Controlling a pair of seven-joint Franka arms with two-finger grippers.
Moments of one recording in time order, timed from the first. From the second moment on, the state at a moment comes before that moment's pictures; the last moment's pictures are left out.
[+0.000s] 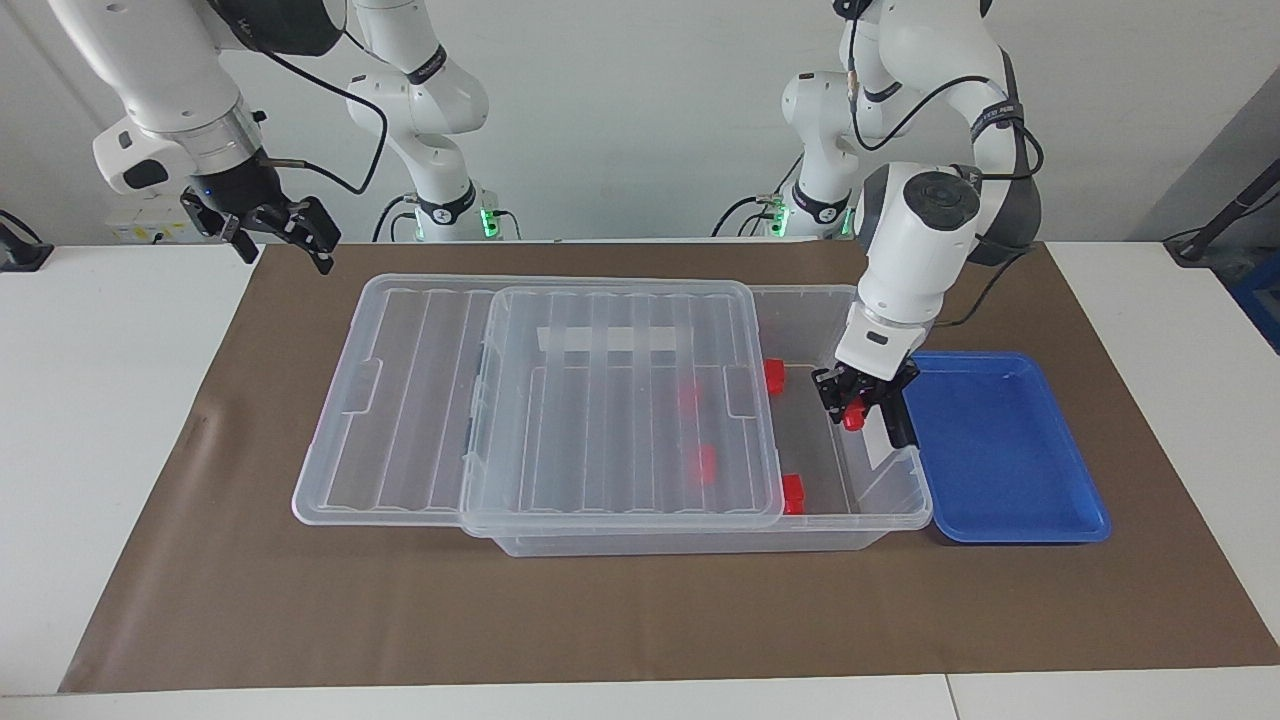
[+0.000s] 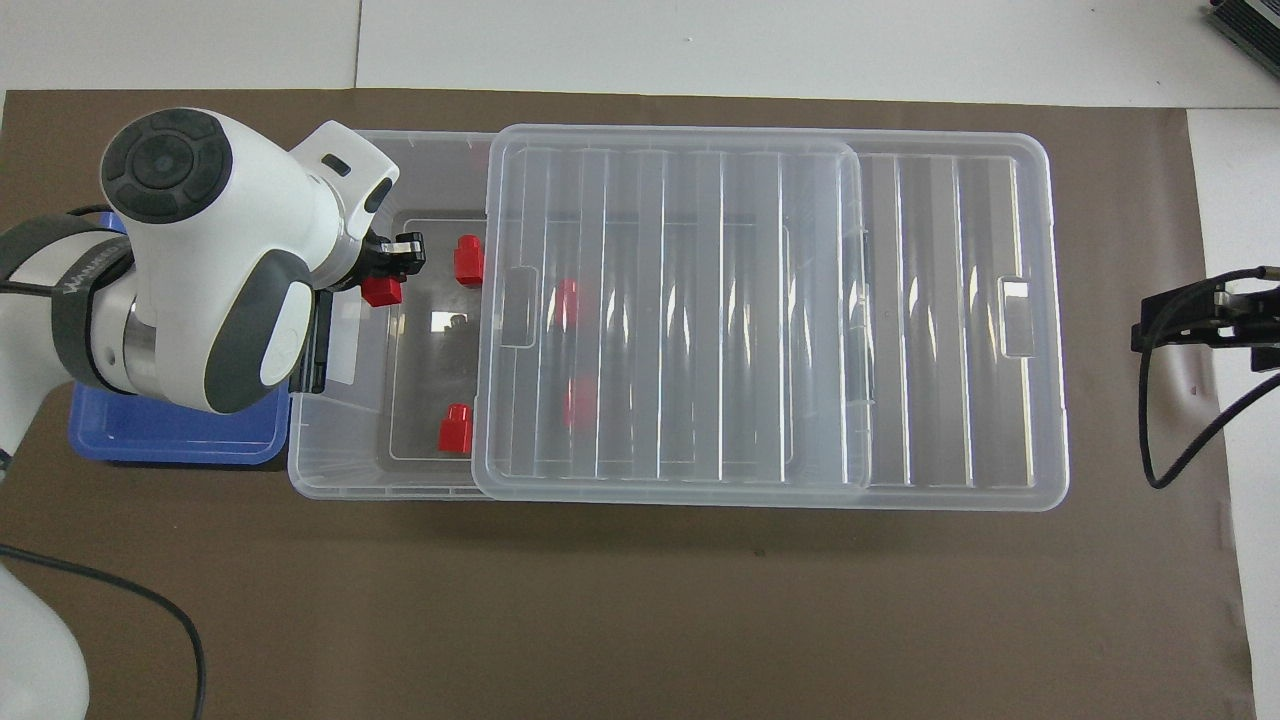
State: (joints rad) left arm -0.26 0.24 -0.05 -1.75 0.05 2.10 -0.42; right arm -0.02 -0.03 -0.02 -1.59 -0.03 1.52 0.15
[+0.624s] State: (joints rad) left arm -0.30 0.25 -0.05 -1.92 0.10 2.29 -0.46; right arm -0.02 -0.03 -0.02 -1.59 -0.03 1.52 0.15
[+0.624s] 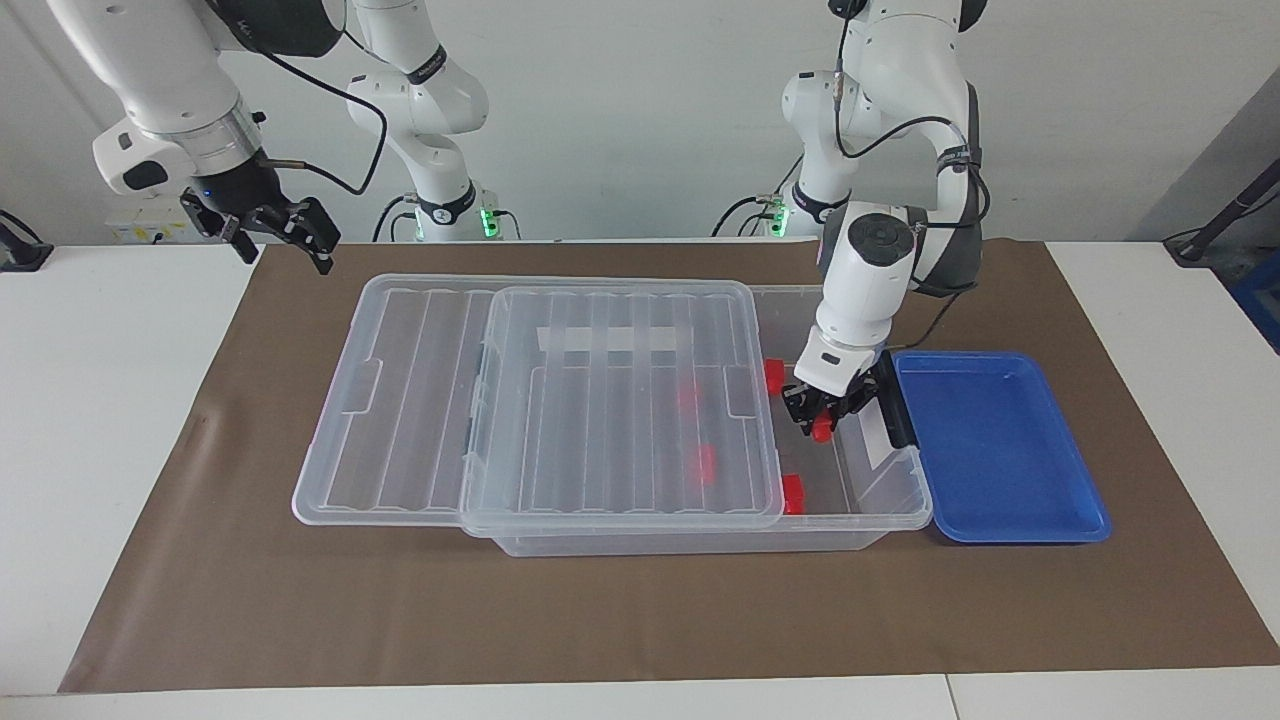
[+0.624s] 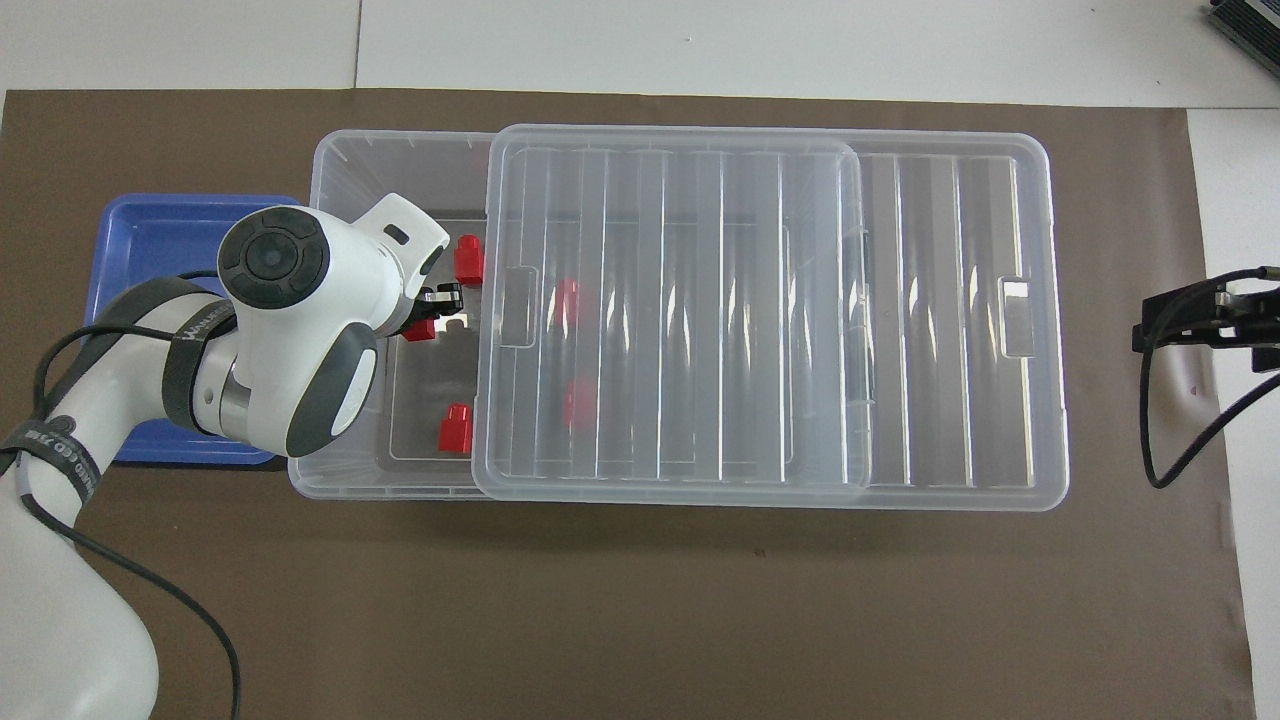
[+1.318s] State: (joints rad) left arm -0.32 0.33 -0.05 -1.97 0.11 2.43 -0.49; right arm -0.03 -0.03 -0.02 -1.59 -0.03 1.52 0.15
